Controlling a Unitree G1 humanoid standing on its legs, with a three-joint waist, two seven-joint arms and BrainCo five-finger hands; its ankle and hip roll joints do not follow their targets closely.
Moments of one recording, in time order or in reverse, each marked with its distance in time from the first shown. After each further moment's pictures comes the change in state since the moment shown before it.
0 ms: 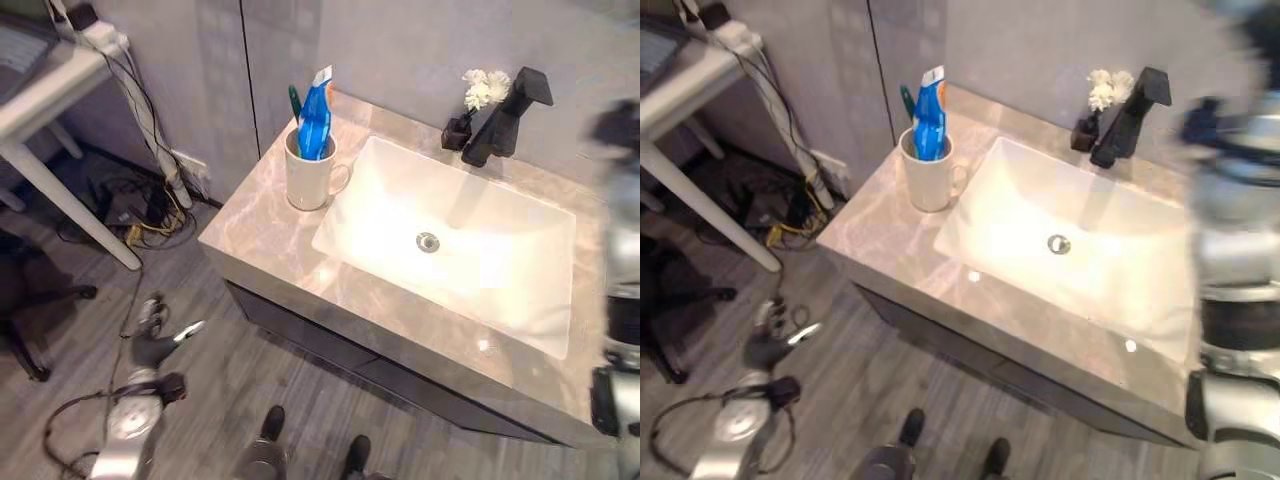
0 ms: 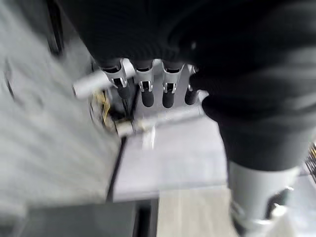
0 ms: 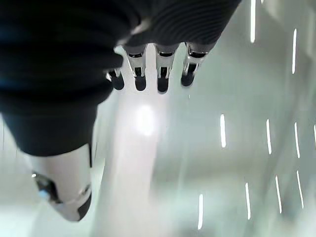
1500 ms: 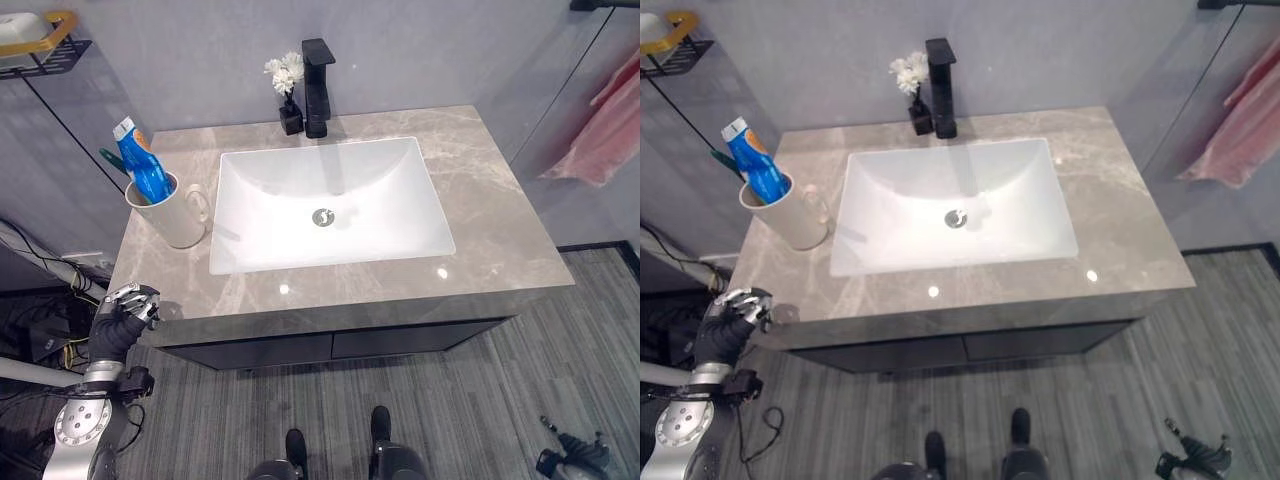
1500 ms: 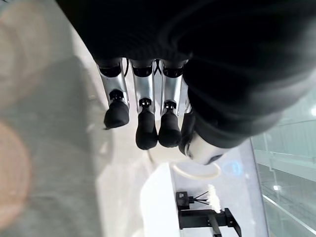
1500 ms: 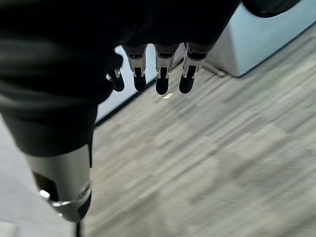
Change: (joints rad) left arm 0.013 0.064 0.066 -0.135 -0.194 -0.065 -0.205; right arm 0.597 0.412 0.080 1.361 0.328 0.147 0.302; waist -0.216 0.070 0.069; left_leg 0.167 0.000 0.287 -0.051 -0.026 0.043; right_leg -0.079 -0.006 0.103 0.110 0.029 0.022
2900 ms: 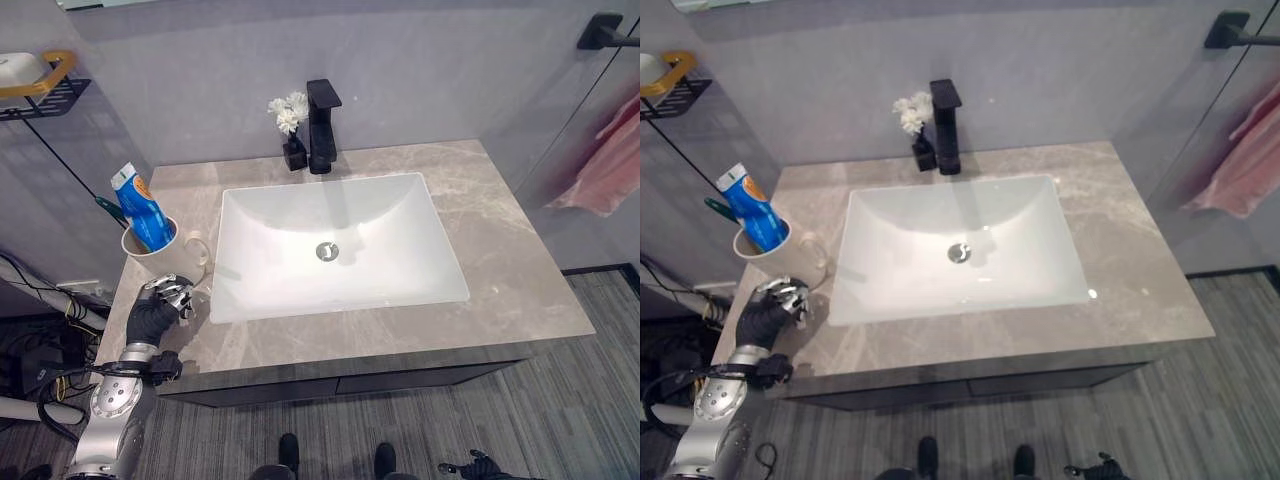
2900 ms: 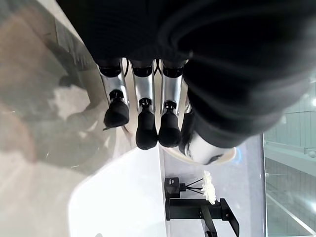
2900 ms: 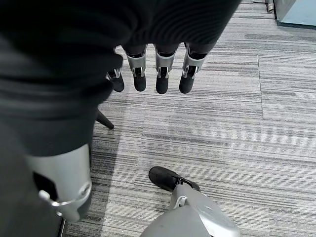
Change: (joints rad) left arm -0.147 -0.036 -0.107 0.076 0.010 0.033 -0.031; right arm -0.018 0.119 0.381 0.033 -0.307 0.121 0.184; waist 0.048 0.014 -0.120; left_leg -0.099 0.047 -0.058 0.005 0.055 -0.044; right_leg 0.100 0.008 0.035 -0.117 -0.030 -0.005
